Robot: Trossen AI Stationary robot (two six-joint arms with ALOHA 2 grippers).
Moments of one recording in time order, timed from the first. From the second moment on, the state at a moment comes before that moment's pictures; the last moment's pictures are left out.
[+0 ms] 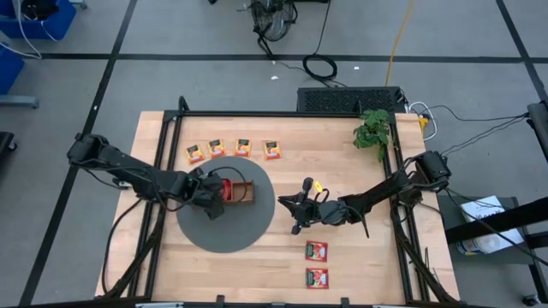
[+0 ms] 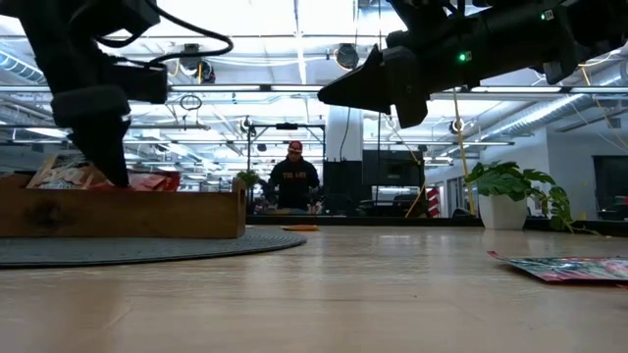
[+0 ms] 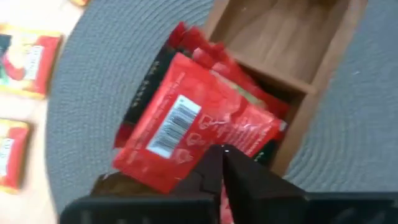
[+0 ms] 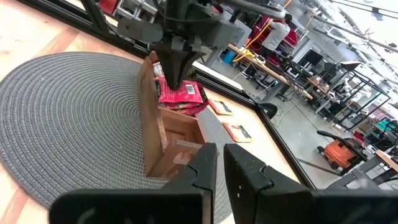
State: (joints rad) left arm -0.27 1.26 0.68 -0.74 -0.35 -0.76; right arm 0.34 1.76 0.72 0.87 0.68 -0.43
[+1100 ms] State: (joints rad) left arm -0.23 1.26 0.64 -0.60 -0.27 -0.71; right arm 0.34 1.76 0.72 0.86 0.68 -0.43
